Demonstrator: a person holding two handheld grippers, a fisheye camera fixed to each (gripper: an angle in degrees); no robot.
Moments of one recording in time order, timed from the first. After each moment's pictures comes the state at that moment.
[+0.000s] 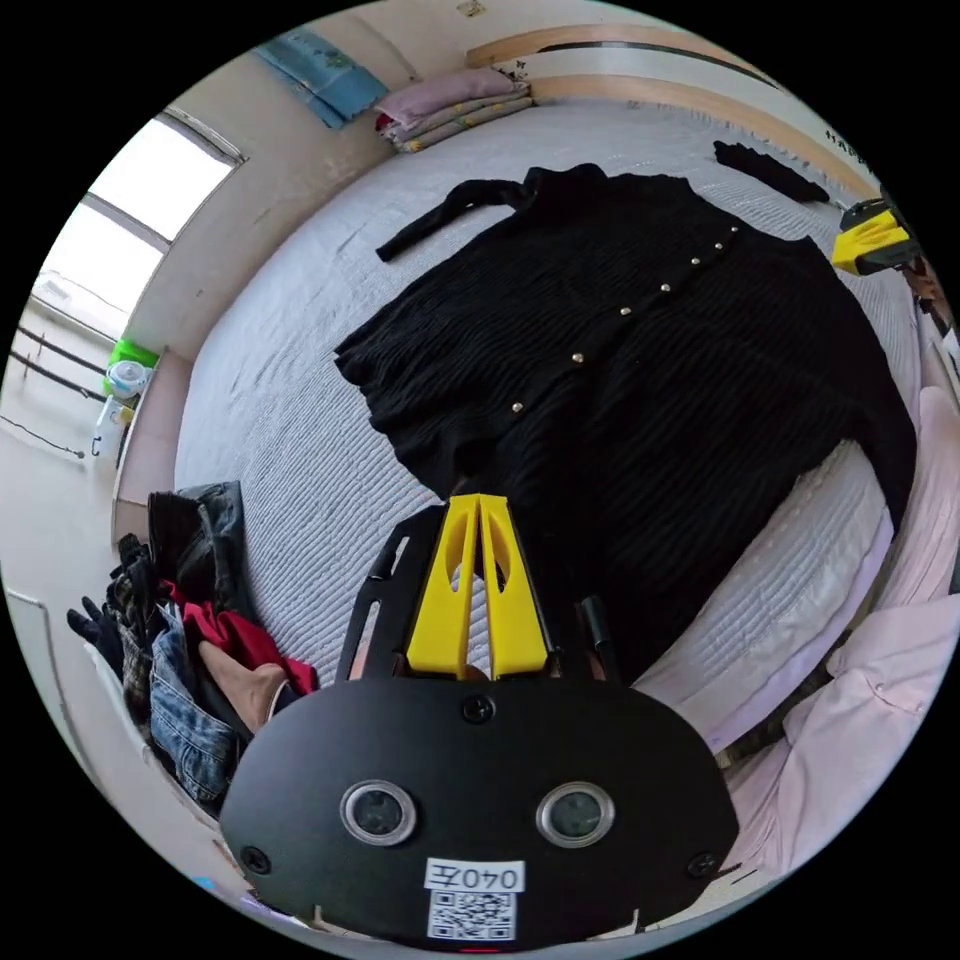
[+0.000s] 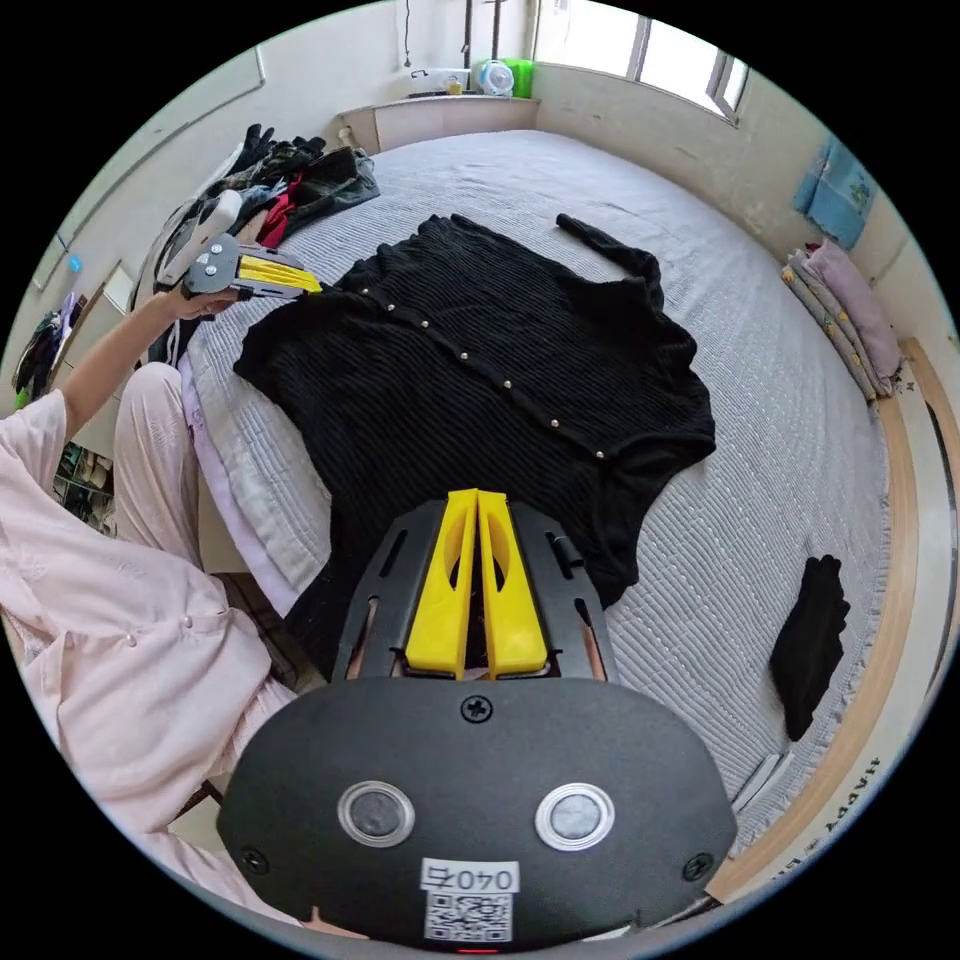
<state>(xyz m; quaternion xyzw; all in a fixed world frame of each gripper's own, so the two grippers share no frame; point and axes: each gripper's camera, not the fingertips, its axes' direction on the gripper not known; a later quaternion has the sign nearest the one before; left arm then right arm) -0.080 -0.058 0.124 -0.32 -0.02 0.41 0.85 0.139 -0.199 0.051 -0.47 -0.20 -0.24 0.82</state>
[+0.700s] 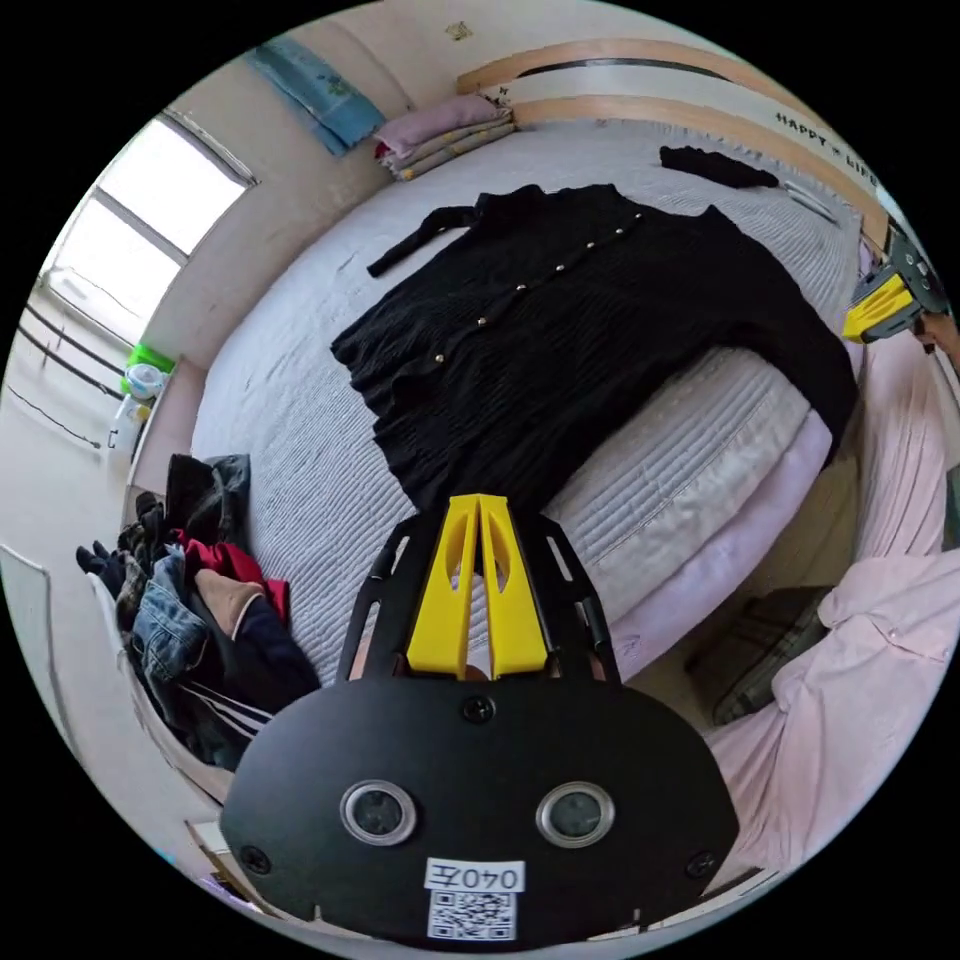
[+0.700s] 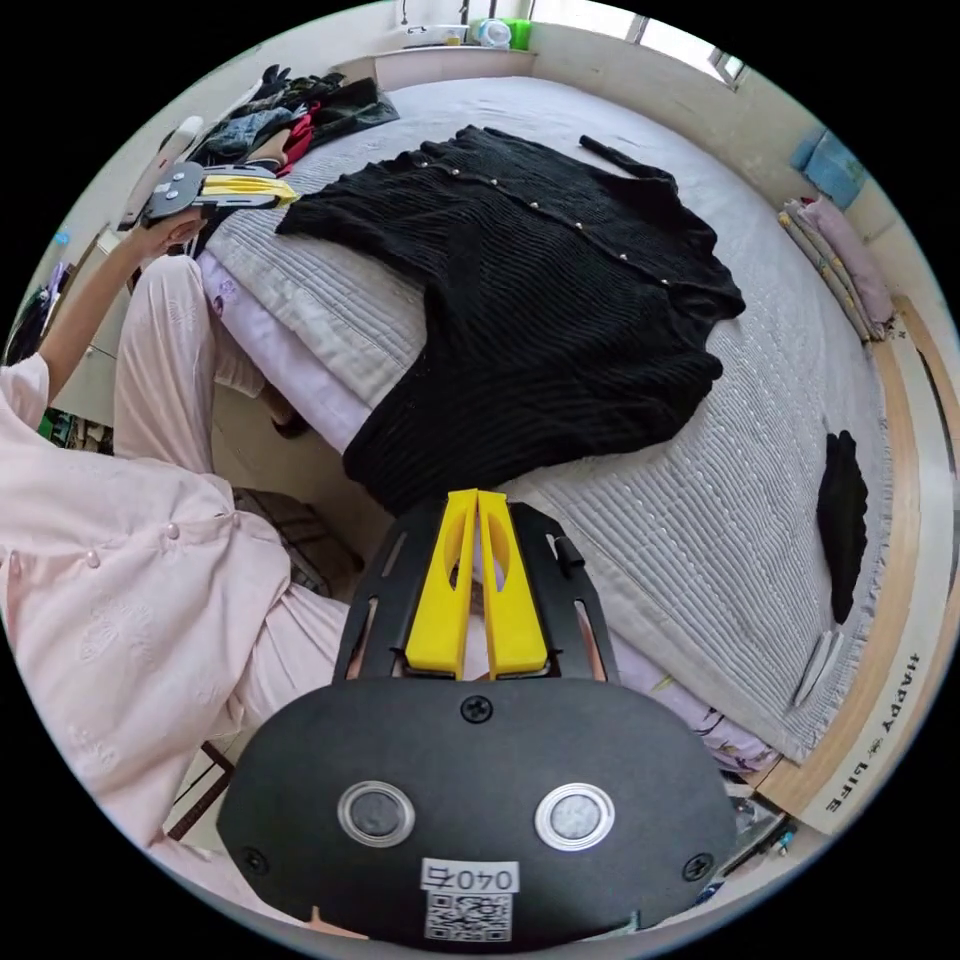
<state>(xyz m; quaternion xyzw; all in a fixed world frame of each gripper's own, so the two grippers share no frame) -0.127 0.002 -0.021 -0.23 0.06 0.42 0.88 0.146 -0.100 -0.048 -0.52 -0.17 -0.22 0.81</state>
